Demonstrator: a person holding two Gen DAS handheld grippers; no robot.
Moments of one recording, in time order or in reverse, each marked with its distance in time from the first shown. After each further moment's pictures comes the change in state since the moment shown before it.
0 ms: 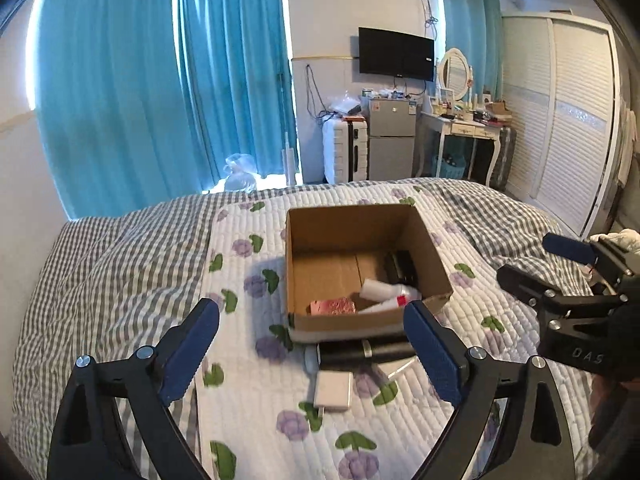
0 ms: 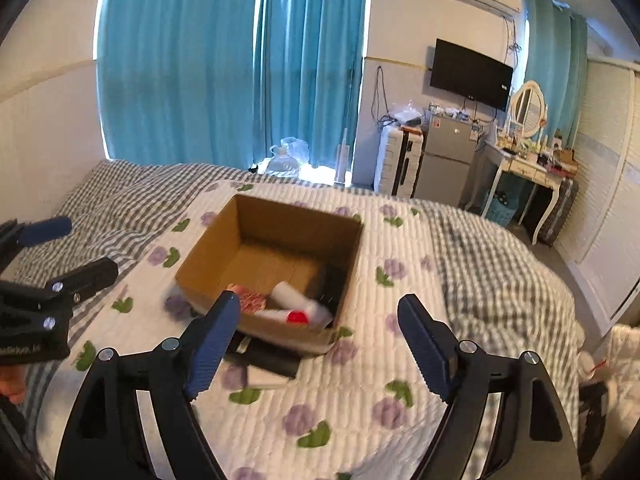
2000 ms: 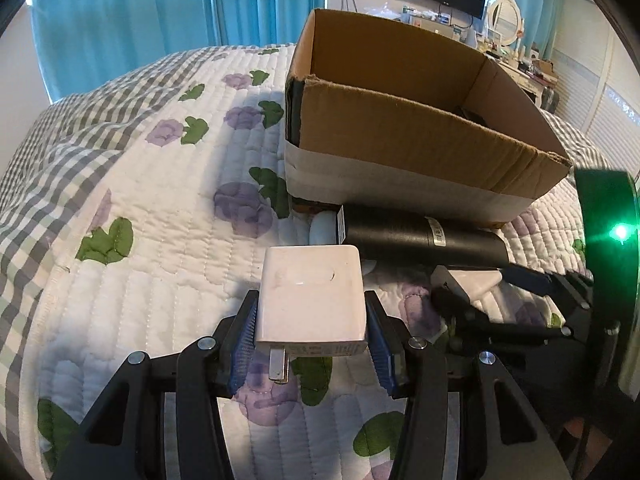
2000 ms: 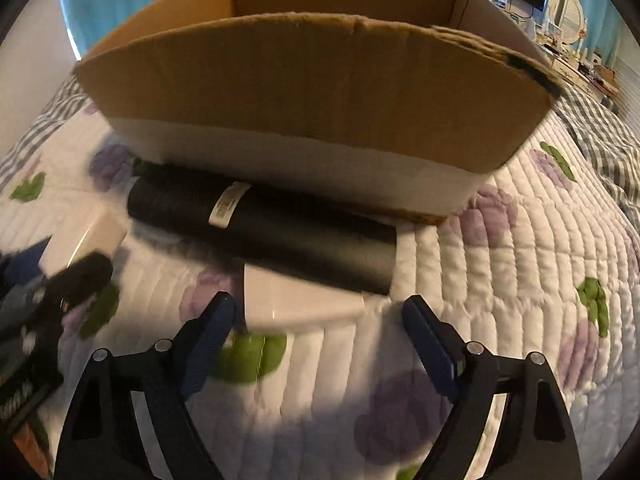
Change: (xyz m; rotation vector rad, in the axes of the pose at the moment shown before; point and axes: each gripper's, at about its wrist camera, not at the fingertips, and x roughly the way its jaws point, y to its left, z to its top) left arm 0.133 -0.001 -0.128 -0.125 0.311 0.030; right arm 0.211 0.050 -0.127 0.047 0.387 0.060
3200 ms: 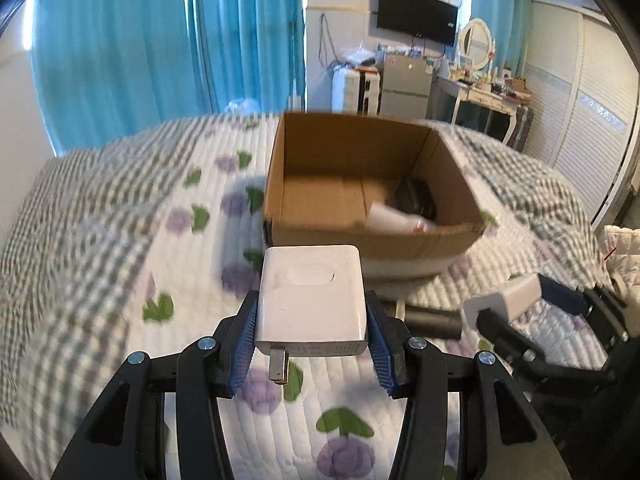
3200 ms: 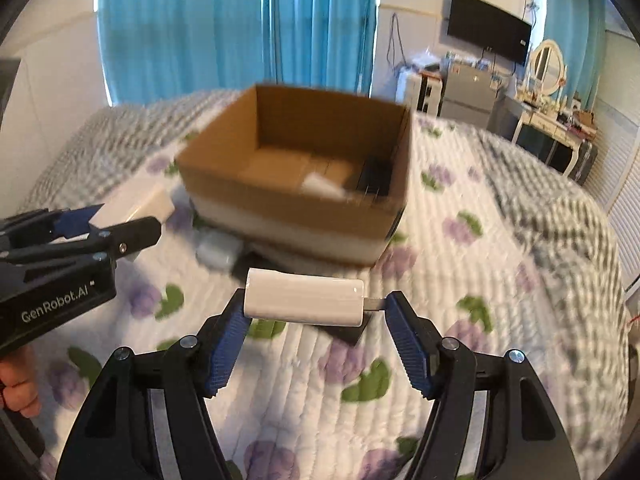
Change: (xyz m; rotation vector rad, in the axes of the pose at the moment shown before) left arm -0.089 -0.014 0.042 0.058 -0.157 -0.037; right arm -0.144 -0.014 -0.008 -0.049 -0.239 -0.027
